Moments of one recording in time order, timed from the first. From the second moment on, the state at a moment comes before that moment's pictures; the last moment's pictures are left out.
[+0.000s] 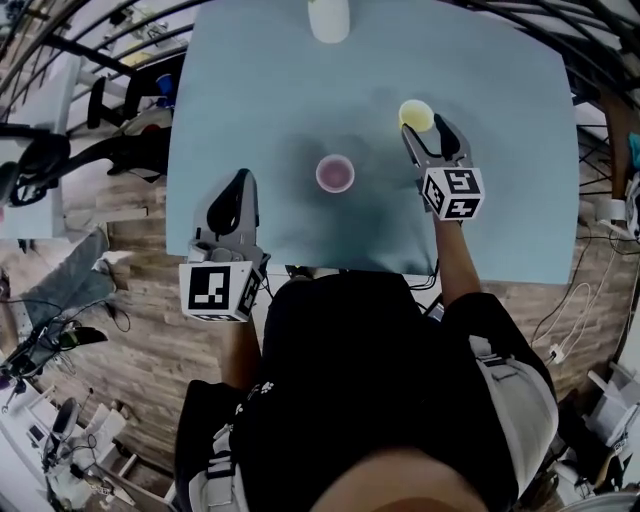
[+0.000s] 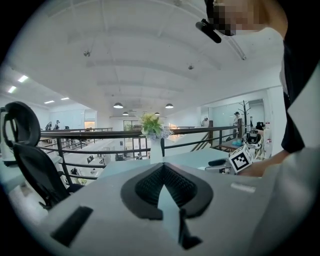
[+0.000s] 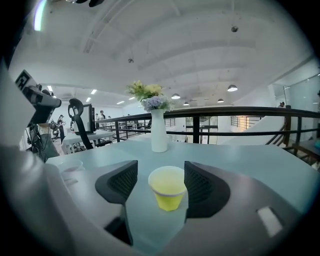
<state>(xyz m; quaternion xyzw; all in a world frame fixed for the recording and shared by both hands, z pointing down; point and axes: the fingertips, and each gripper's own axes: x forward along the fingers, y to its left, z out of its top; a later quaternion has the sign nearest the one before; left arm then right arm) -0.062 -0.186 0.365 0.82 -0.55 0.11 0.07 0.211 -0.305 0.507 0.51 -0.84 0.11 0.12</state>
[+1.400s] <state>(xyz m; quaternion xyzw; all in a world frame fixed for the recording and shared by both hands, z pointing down) -0.083 -0.167 0.373 0.79 -0.59 0.13 0.09 0.195 -0.321 0.539 0.49 -0.85 0.13 0.16</state>
